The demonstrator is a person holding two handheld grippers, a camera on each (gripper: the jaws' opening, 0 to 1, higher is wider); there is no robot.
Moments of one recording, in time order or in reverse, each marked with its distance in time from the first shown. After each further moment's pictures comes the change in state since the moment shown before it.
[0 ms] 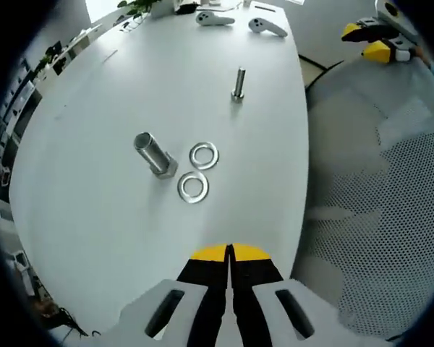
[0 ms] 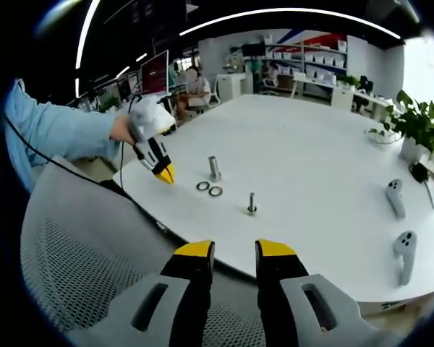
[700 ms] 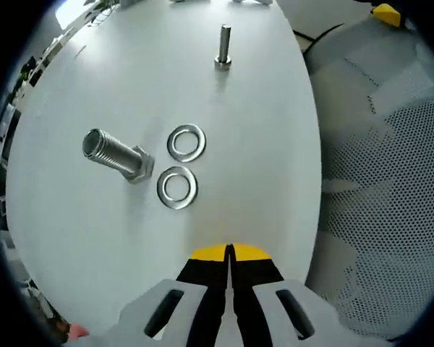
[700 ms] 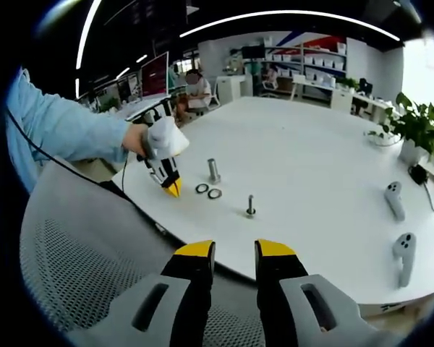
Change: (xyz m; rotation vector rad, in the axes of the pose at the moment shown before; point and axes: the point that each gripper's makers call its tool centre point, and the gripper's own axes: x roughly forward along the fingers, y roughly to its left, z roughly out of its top) left arm 0.029 -0.007 -0.012 0.103 0.162 -0.058; right arm 0.000 0.000 0.002 -0.007 -0.014 0.000
